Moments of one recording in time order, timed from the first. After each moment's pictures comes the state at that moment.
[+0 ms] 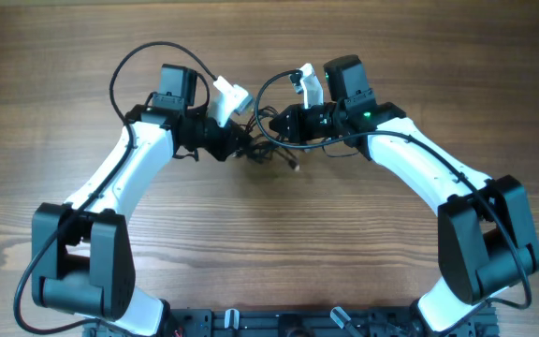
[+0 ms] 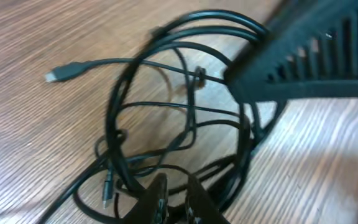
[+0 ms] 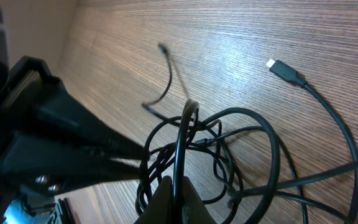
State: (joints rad) left arm -0.19 1.71 1.14 -0.58 0.64 0.35; right arm 0.40 1.81 1.19 -0.24 -0.68 0.33
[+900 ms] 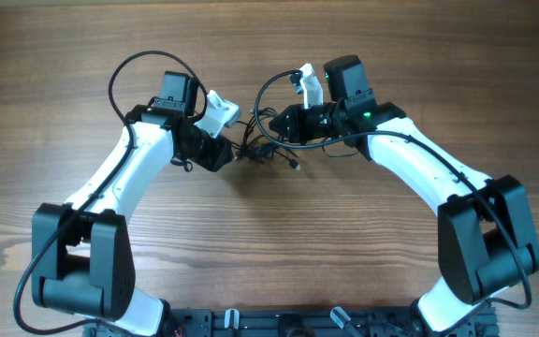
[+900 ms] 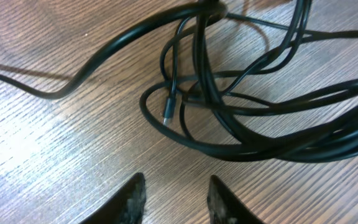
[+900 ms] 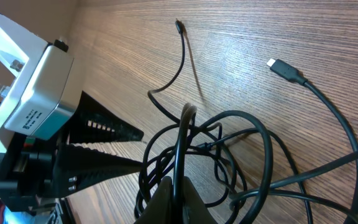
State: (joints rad) left arm -0.19 1.71 1.14 -0.74 0.34 0.34; right arm 0.40 1.81 1.19 -0.24 -0.68 0.33
